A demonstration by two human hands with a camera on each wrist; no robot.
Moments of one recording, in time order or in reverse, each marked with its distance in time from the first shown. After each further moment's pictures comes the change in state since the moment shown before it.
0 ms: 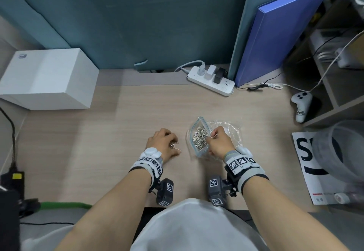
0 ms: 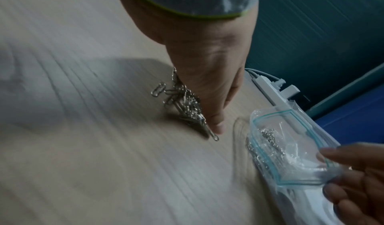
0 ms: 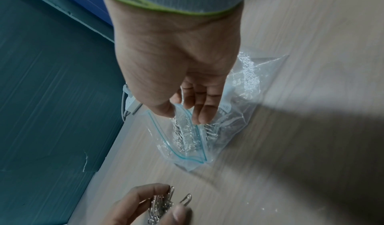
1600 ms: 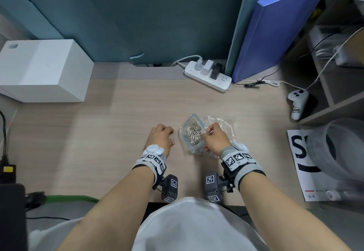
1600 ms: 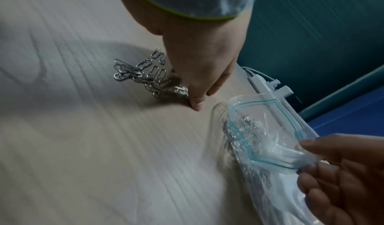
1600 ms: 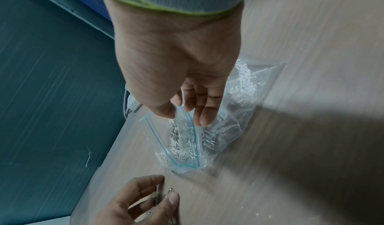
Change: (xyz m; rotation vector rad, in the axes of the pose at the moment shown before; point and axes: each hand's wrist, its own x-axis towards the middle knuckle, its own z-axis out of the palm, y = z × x) left_hand 0.004 0.017 0.018 -0.051 0.090 -0.106; right_hand 0.001 0.001 -0.007 0.007 -0.055 -0.026
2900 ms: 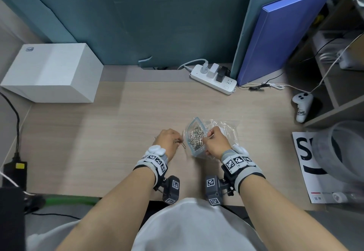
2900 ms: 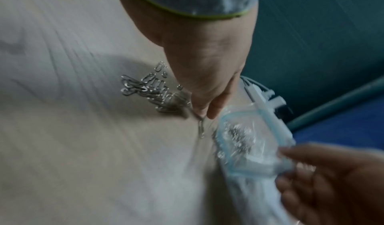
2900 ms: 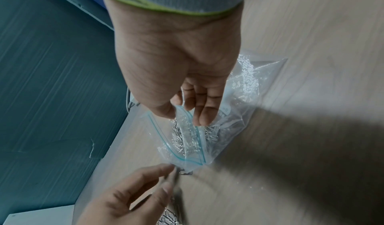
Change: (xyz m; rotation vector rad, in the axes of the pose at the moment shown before) left_hand -0.009 -0.002 -0.011 -0.103 -0.036 0.157; right_hand -0.020 -0.008 0.016 -0.047 -0.008 0.029
